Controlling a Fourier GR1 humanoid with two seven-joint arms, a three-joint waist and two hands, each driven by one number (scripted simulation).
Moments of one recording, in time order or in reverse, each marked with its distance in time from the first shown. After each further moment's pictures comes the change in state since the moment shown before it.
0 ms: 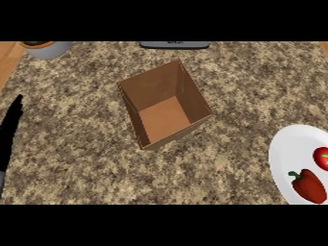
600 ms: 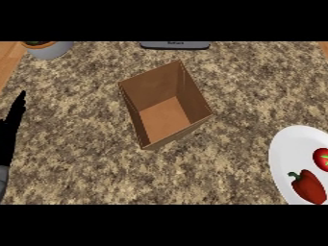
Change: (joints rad) left arm -0.033 -0.021 0.010 0.014 -0.037 -0.011 0.023; right arm -0.235 -0.054 0.226 0.131 0.355 0.005 0.075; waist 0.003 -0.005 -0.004
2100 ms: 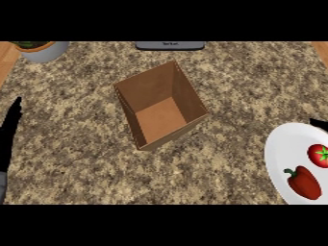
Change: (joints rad) left arm 0.041 -0.101 0.144 -0.006 -0.124 -0.087 -0.021; right arm -0.113 0.156 -0.041 0.028 0.265 0.045 0.025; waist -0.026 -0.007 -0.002
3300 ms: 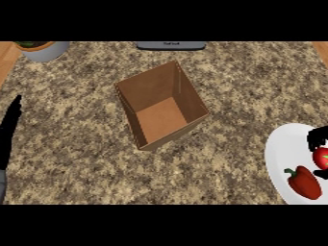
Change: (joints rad) left arm -0.017 -0.042 0.068 0.000 -0.061 -0.064 -0.005; right arm 0.009 0.136 -0.097 -0.027 0.169 -0.245 0.183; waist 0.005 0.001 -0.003
